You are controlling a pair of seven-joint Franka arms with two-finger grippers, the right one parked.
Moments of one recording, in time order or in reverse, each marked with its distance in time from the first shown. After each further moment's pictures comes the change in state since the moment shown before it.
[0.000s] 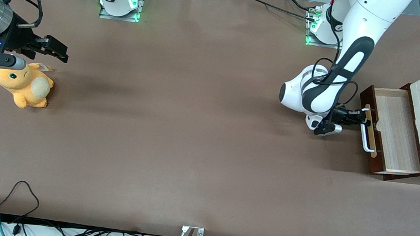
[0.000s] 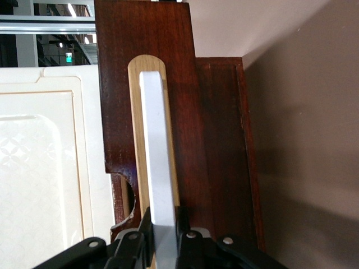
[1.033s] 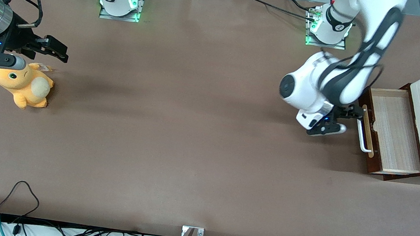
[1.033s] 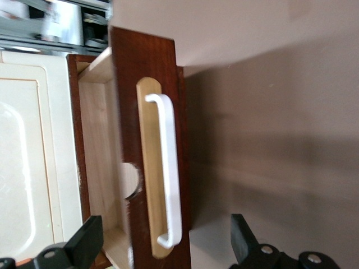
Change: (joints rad) arm 0.017 -0.226 -0.021 0.153 -0.471 0.175 0.249
